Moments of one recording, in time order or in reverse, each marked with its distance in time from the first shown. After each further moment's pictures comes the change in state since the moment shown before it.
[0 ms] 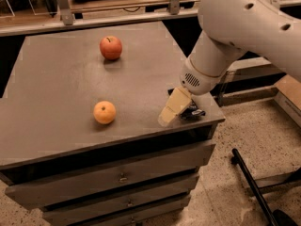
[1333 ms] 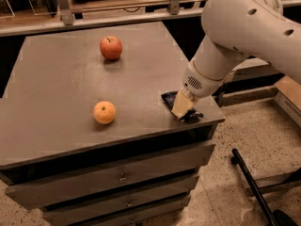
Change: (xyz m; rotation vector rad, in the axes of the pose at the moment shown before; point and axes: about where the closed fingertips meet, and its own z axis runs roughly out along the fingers) arm 0.008 -0.003 0.007 0.001 0.003 0.020
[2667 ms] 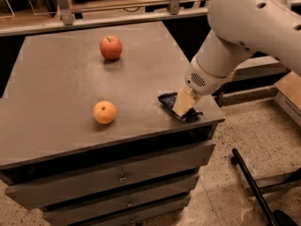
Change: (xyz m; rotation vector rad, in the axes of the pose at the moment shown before) arm -0.002 0.000 -0.012 -0.014 -0.032 0.001
